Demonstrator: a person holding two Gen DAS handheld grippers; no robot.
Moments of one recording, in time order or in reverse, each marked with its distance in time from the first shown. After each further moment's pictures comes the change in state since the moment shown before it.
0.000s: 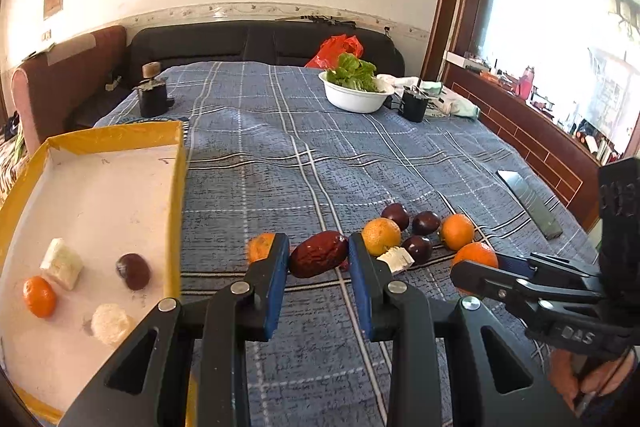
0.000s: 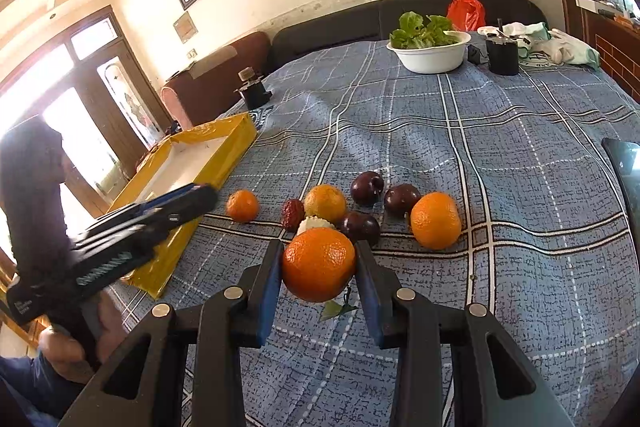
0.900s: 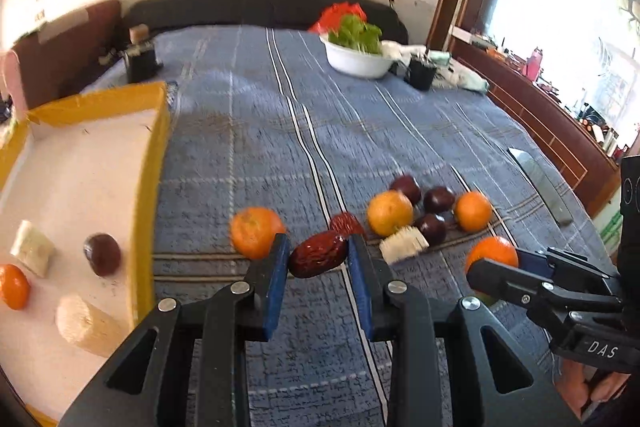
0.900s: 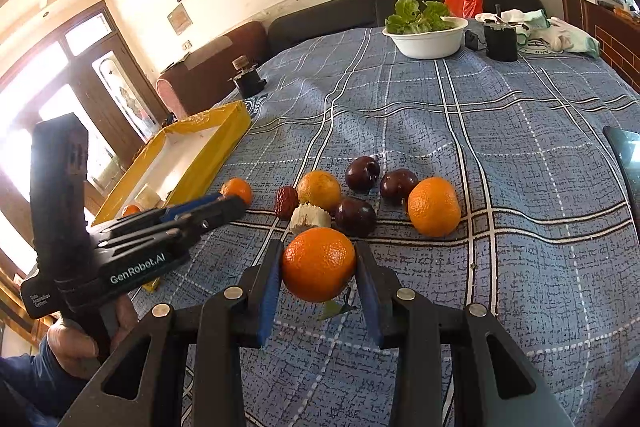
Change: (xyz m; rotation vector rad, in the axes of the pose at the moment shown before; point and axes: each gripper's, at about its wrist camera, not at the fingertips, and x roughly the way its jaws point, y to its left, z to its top) left arm 0.036 -0.003 -0.006 -0.004 0.100 0.005; right arm 0.006 -0.003 -0.002 0.009 0.042 -0.001
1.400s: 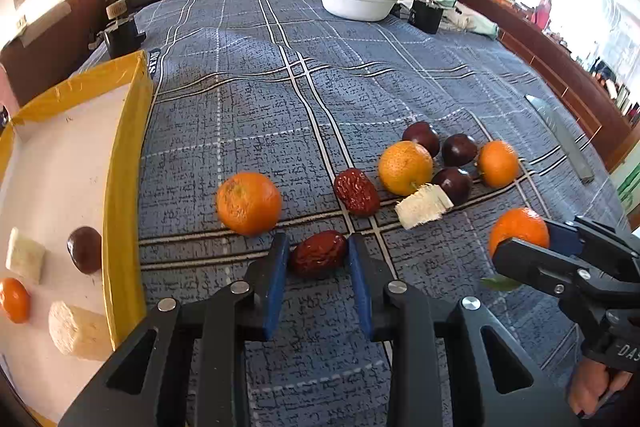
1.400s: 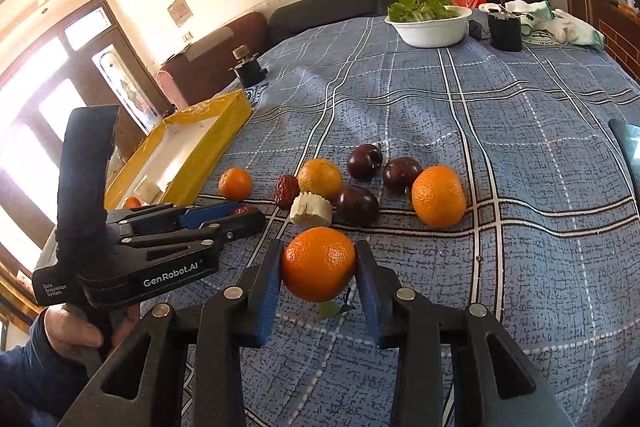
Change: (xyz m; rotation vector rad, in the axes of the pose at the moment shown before) left arm 0.031 -0.003 -0.003 0.057 0.203 0.020; right arm 0.004 0.001 -0.002 0.001 0.040 0.010
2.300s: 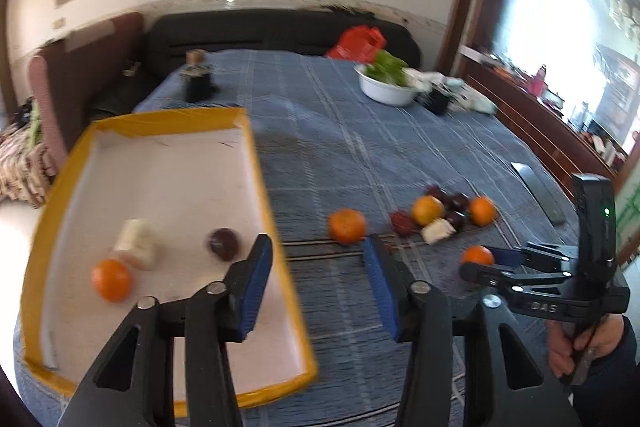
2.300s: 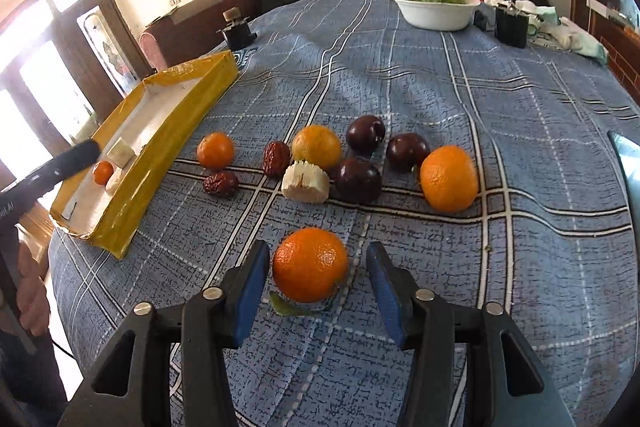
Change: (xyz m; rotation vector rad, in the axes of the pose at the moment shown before) left arm -0.097 0.054 -0.021 -0.059 -0.219 -0.015; right arm 0.023 0.012 -0.003 -0.069 0.110 -0.101
